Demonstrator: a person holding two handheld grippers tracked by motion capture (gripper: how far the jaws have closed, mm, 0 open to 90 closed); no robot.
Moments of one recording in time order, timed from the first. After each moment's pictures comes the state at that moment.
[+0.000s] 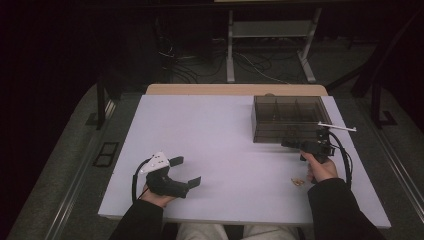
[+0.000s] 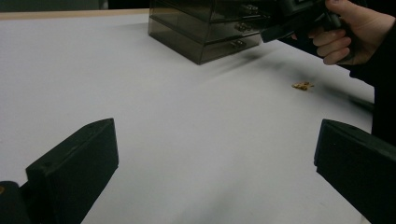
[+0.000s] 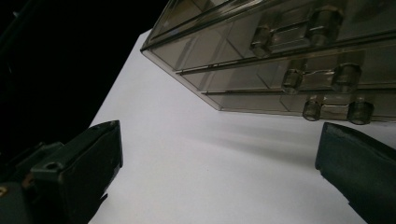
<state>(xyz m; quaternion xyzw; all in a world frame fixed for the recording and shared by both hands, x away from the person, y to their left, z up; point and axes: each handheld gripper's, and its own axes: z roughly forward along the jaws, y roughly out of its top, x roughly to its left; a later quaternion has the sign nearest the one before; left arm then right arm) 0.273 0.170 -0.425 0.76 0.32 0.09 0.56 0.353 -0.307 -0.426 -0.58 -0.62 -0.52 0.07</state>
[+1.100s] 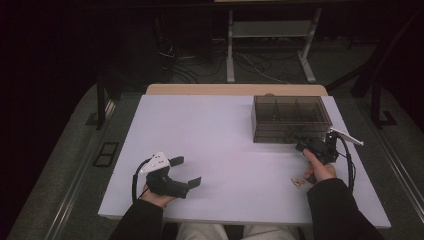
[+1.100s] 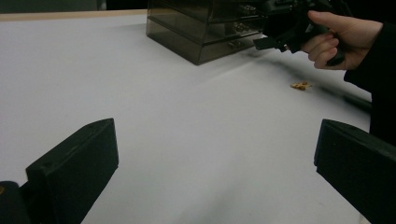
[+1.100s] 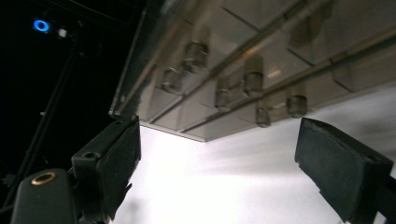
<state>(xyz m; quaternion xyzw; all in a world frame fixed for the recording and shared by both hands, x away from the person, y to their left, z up) 0.273 0.170 -0.424 0.76 0.32 0.09 0.56 0.354 -0.327 -0.455 -0.68 -0.46 -0.56 0.11</state>
